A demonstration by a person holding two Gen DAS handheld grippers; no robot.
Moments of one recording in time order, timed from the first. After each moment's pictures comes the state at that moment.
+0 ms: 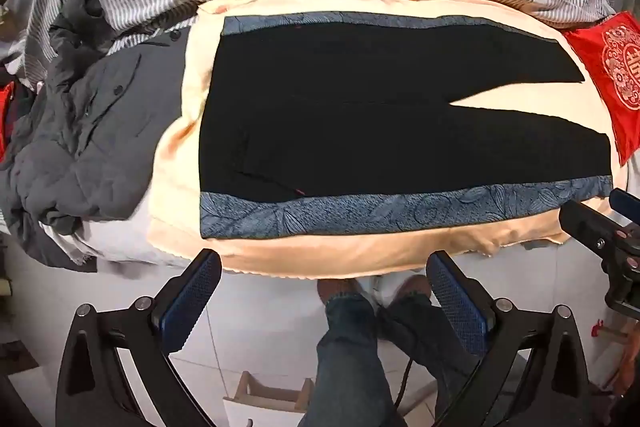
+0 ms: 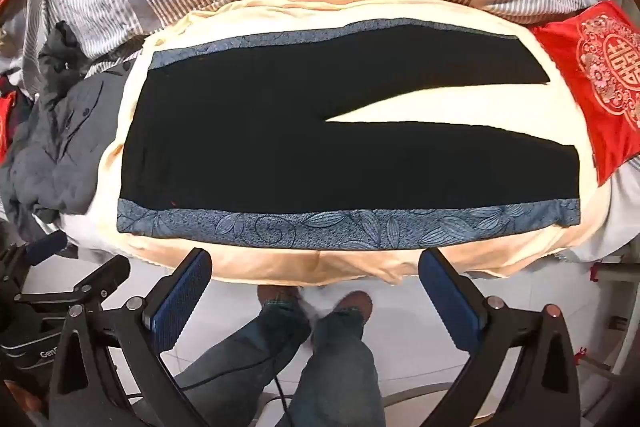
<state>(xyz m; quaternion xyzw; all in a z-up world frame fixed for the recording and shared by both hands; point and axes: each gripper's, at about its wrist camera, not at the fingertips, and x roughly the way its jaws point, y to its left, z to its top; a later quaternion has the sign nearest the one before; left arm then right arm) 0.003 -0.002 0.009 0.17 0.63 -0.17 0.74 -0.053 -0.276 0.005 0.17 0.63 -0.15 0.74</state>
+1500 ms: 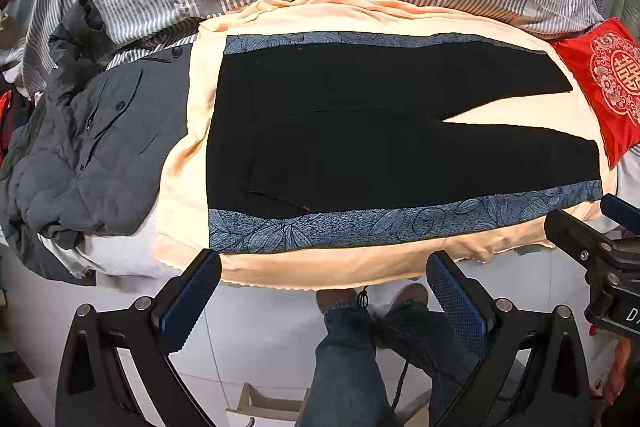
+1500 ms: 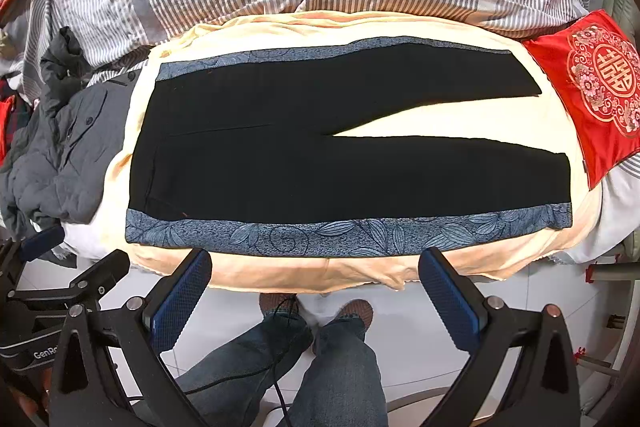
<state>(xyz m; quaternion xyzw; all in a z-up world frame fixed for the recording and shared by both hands) 0.011 0.009 0.027 0.16 0.61 -0.19 0.75 -0.047 -0.256 0.025 0.16 0.61 -0.17 0.76</state>
